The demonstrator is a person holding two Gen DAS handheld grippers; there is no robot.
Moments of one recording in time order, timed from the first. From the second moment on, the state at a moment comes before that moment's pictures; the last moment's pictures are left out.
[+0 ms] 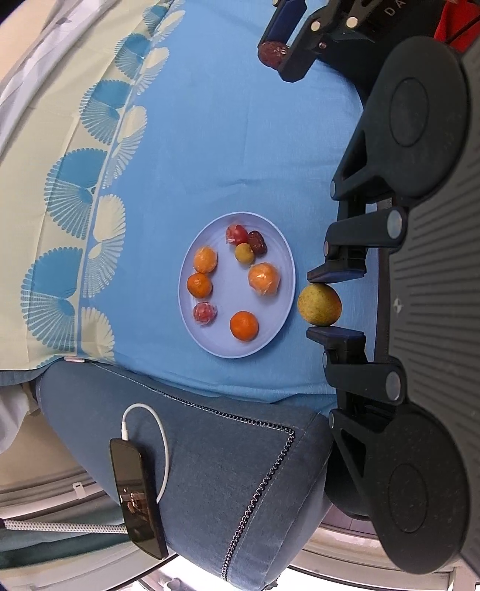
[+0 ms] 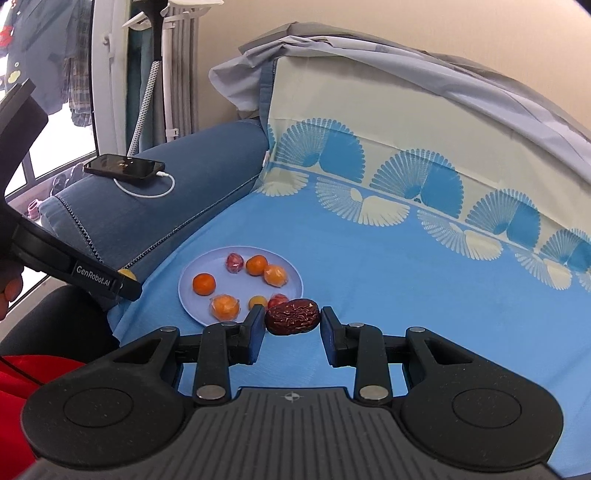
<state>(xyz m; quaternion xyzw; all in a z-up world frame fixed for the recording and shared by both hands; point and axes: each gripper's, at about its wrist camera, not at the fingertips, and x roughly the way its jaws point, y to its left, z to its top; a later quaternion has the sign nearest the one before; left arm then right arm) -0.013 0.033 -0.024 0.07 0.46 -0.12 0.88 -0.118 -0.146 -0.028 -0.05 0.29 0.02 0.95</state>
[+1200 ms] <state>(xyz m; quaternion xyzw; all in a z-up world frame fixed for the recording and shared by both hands) 0.024 0.040 -0.037 0.06 0.48 -0.11 0.87 -0.083 -0.143 -0.046 -0.05 0.34 0.03 0.94</state>
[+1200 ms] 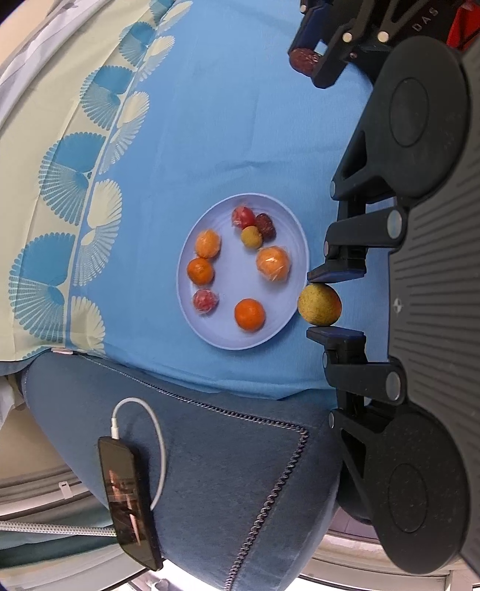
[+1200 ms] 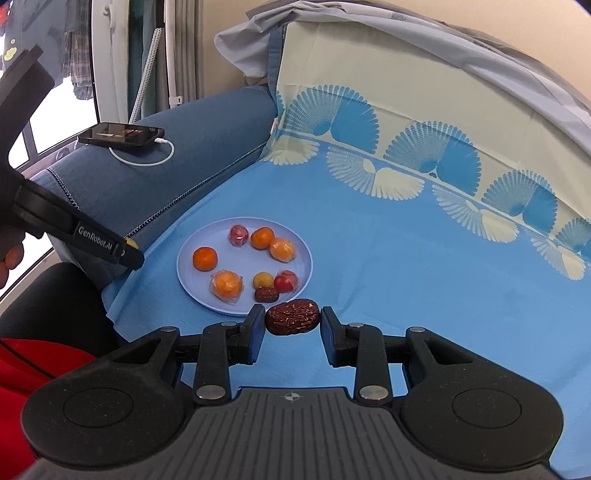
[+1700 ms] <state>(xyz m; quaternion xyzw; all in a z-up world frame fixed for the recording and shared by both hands) 0.068 0.036 -0.045 0.06 0.49 -0.10 0.86 -0.038 -0.139 -0.062 -0.04 0.37 0.05 0.93</state>
